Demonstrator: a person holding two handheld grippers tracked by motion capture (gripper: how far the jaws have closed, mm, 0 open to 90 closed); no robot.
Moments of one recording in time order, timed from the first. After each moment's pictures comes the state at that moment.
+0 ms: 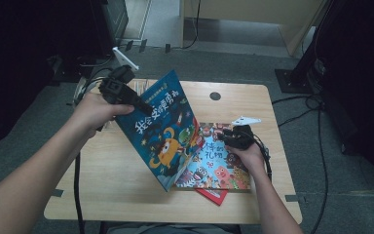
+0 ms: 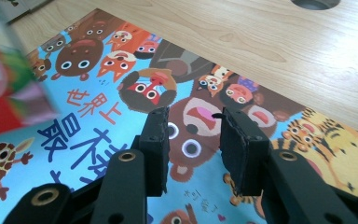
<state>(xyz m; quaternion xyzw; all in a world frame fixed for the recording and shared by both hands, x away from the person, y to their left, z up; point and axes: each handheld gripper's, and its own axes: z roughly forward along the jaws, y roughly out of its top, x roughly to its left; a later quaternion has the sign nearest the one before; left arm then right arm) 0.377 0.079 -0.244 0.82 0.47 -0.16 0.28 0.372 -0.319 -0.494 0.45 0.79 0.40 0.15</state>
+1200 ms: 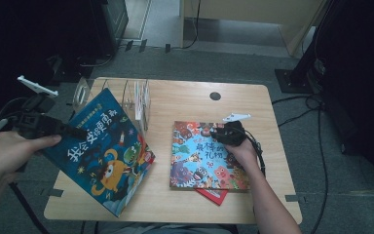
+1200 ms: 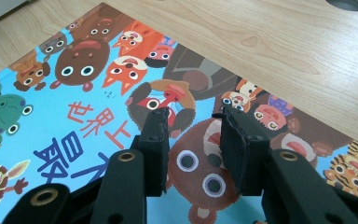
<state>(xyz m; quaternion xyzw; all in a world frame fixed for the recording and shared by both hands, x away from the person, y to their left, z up) 0.300 0.223 -0.256 0.76 0.57 -0.11 0.29 0.389 -0.297 -0.497 0.44 0.80 0.38 0.13</state>
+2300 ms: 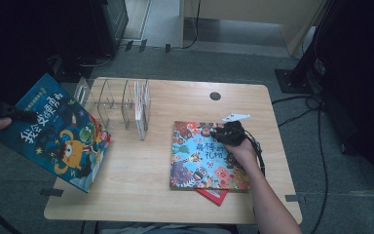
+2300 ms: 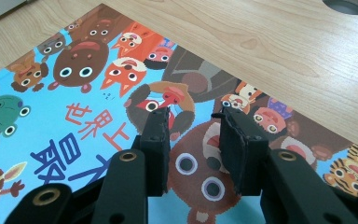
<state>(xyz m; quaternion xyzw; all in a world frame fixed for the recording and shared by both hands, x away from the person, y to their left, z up) 0.332 0.330 -0.244 0.67 0.69 -0.04 0.28 0.390 -0.297 -0.498 0.44 0.80 0.38 0.14</state>
